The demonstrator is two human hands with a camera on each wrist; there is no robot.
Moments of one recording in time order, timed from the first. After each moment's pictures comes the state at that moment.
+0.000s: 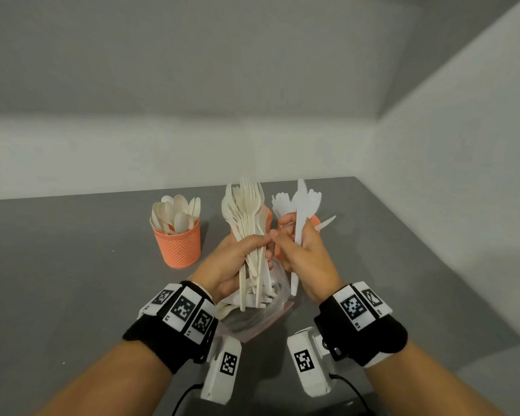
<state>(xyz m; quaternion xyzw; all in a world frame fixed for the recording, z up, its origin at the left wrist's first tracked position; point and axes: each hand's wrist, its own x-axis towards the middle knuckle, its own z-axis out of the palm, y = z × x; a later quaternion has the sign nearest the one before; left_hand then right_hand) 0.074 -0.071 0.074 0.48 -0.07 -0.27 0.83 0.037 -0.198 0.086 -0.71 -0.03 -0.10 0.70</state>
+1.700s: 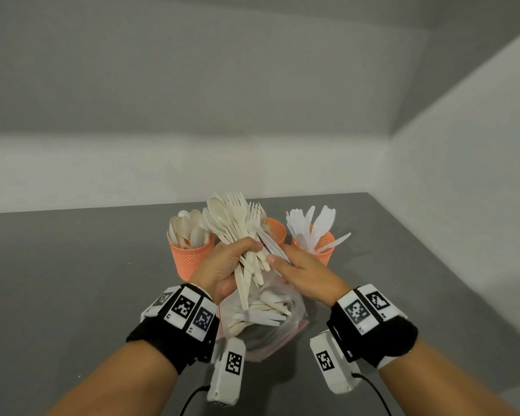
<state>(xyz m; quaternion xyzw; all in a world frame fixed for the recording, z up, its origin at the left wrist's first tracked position) 0.101 -0.045 0.073 0.48 -0.02 -0.24 0.85 0.057 -0.198 0.084 -0.88 -0.12 0.06 0.46</state>
